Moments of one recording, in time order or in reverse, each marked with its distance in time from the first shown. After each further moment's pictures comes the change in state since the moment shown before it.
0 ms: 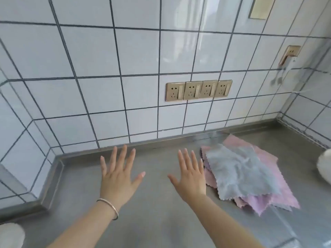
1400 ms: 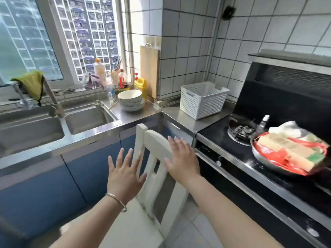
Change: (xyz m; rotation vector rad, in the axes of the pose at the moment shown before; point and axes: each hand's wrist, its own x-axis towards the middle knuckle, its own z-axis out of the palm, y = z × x) left_hand -0.643 0.134 -0.239 -0.538 -0.138 1.904; right_hand -0.822 -0.213 -0.293 -0.337 0.329 1.694
